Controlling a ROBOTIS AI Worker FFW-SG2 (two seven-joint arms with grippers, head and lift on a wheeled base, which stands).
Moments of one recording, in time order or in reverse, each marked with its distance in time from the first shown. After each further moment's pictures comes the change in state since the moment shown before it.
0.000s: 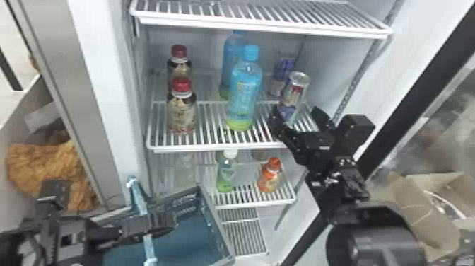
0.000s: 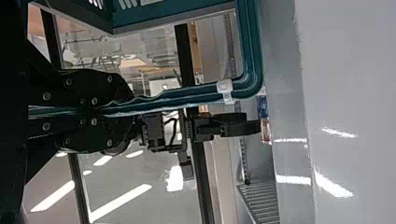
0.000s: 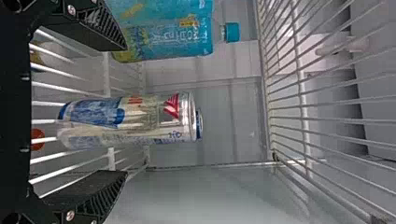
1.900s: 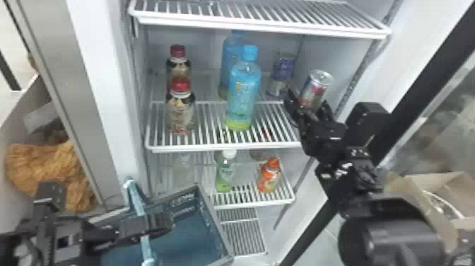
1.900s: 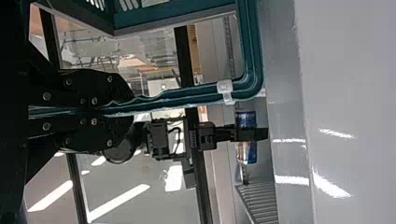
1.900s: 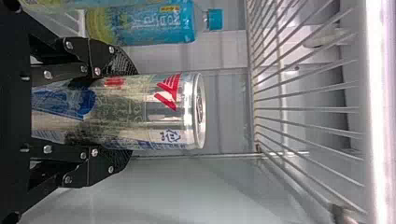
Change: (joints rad) left arm 0.007 -0.003 0.010 0.000 0.002 0.000 0.002; right arm 0.010 -0.038 -0.016 -0.109 -0.019 0.081 -0.043
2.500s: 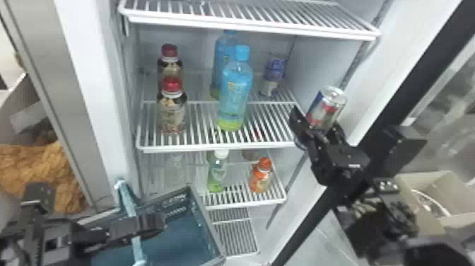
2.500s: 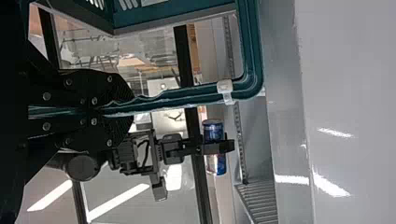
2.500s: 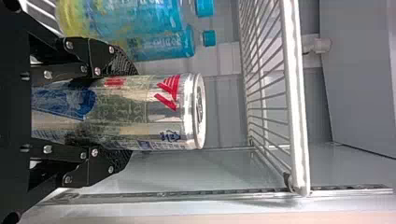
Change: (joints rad) left arm 0.000 -0.003 0.001 0.000 -0.001 0.000 0.000; right arm 0.265 -0.002 -0.050 -0.332 -0.062 0.120 -0.004
